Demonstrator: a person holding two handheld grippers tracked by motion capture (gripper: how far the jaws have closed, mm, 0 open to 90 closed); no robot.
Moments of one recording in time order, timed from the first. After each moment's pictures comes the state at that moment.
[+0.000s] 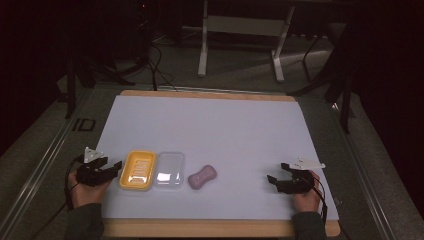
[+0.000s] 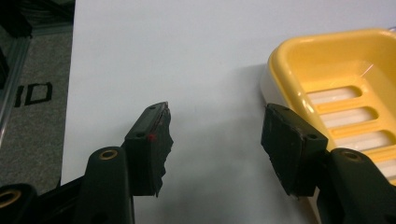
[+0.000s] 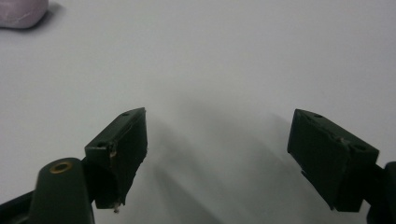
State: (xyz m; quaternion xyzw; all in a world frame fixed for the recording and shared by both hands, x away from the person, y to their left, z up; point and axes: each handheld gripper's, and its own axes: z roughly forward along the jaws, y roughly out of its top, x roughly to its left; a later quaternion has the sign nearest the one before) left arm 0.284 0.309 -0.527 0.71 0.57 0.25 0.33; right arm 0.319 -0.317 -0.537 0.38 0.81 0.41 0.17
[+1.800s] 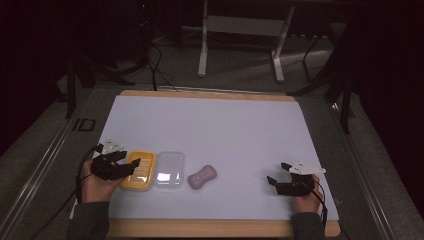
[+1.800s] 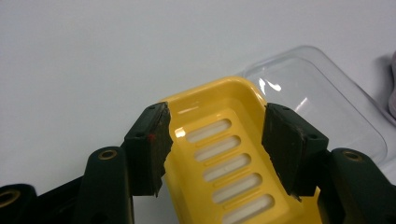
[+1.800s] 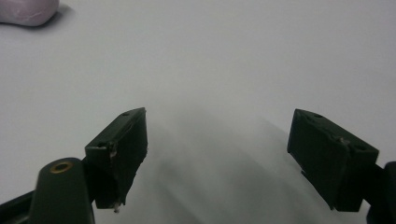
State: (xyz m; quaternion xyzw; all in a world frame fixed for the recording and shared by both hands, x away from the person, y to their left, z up) left arm 0.285 0.250 -0.468 0.78 0.50 0.21 0.32; right arm 0.309 -0.314 -0.536 0.35 0.82 0.42 0.20
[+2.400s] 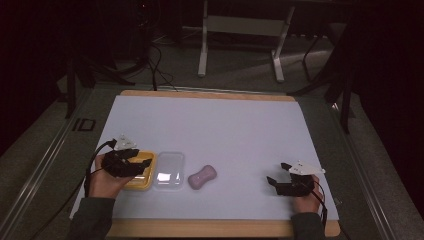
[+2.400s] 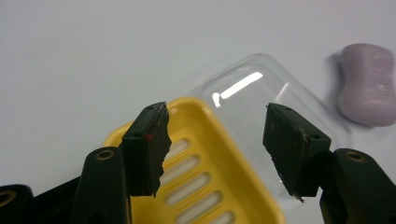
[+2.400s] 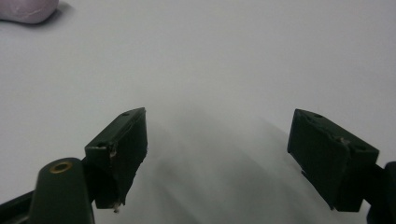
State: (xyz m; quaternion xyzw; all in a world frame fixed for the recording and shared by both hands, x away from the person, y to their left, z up) left arm 0.293 0.222 -0.458 0.81 0.44 0.18 0.34; right arm 0.308 -0.313 -0.536 0.34 0.82 0.41 0.21
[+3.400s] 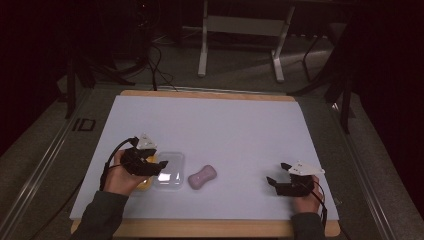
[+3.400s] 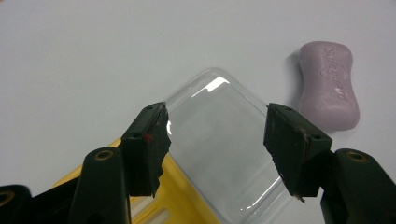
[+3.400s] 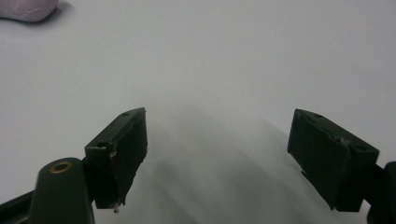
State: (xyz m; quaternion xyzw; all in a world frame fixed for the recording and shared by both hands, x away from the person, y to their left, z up) left arm 0.304 0.180 -0.450 0.85 0.39 0.16 0.31; right arm 0.307 -0.313 -0.536 0.34 0.82 0.41 0.21
